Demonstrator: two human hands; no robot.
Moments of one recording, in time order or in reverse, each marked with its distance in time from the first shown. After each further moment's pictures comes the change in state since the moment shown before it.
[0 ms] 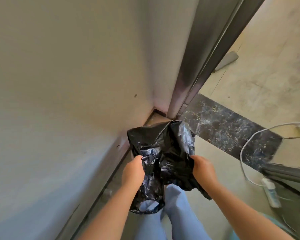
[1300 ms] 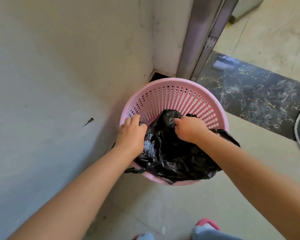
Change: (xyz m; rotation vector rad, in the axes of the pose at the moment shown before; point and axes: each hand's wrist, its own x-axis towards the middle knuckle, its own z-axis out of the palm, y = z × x) left_hand 0.219 -0.095 0.170 0.537 0.193 0.442; right_hand 0.213 0.034 0.238 -0.603 -0.150 -0.261
